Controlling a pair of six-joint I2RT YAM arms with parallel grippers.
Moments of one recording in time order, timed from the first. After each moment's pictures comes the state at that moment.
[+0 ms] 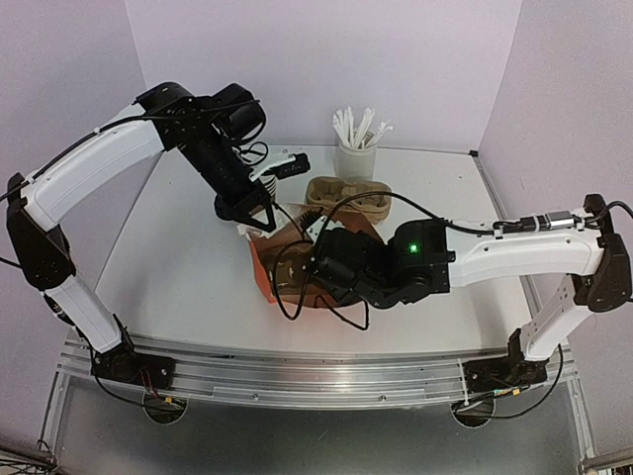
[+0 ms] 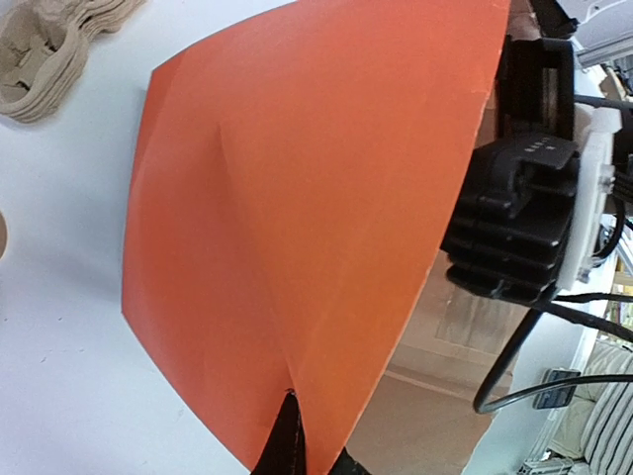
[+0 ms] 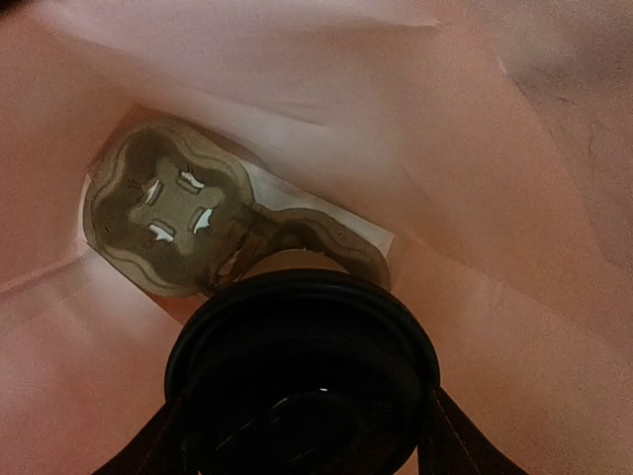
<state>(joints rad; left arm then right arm) -0.90 1.66 1.78 -1.32 0.40 0.16 1.39 1.67 1.31 -0.70 0.70 0.37</state>
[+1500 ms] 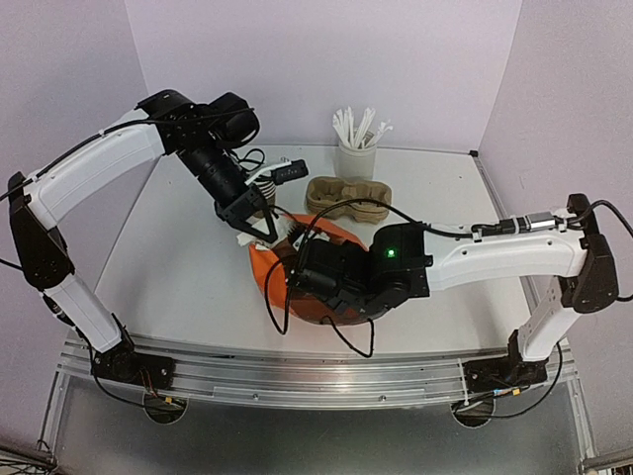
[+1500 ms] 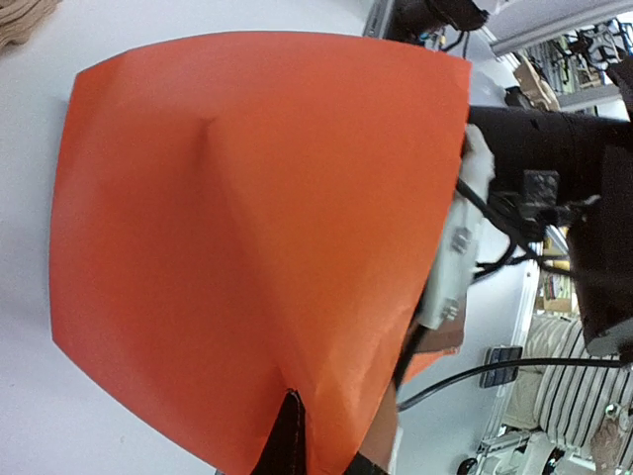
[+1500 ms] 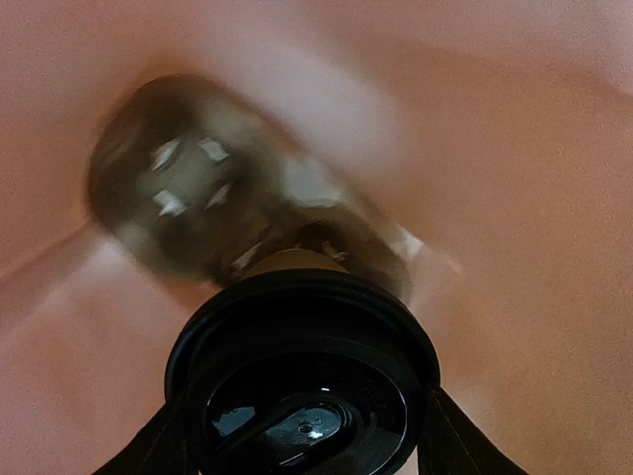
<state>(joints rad) -0.85 1.65 1.70 -1.31 0.66 0.22 1.41 1.76 1.40 -0.80 0.69 0.37</state>
